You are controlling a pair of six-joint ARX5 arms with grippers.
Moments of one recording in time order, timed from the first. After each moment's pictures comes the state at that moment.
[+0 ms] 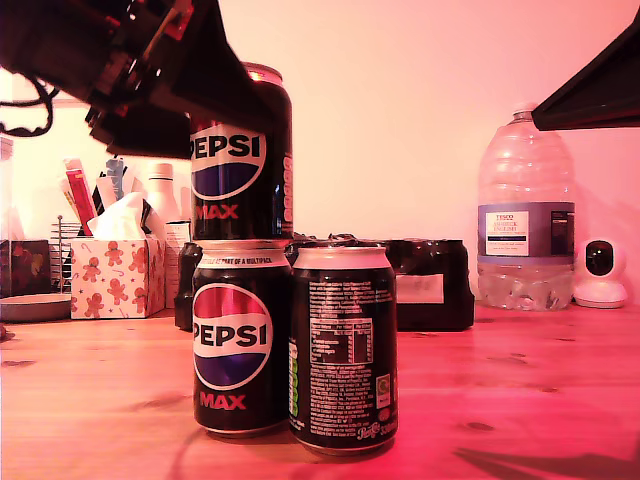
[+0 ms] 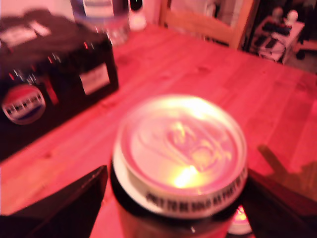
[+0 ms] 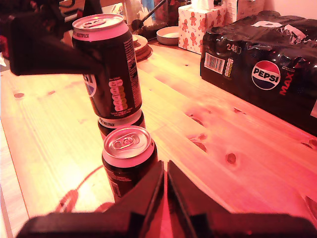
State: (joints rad) left arm -0.63 1.14 0.62 0.14 0.33 0.05; right arm 0.32 0.57 0.35 -0.12 -0.57 -0.19
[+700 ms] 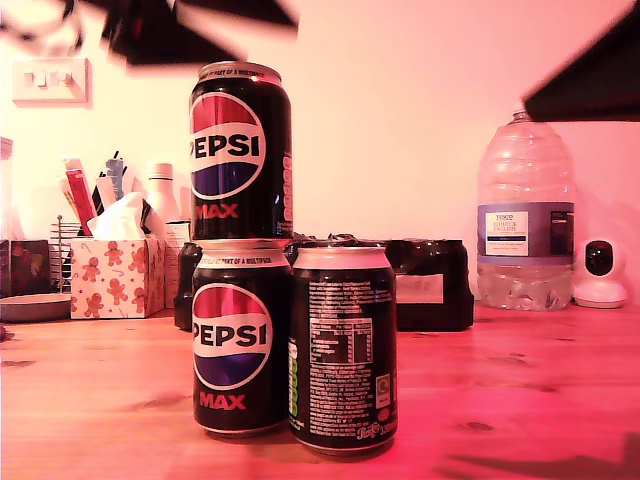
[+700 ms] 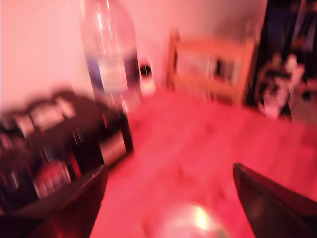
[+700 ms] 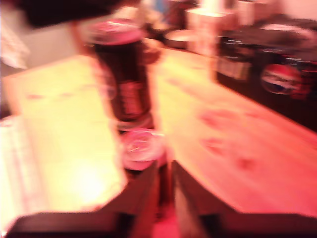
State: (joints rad) left arm -0.63 1.10 0.76 0.20 0.33 0.05; right arm 0.37 0.57 0.35 -0.13 -0.59 -0.11
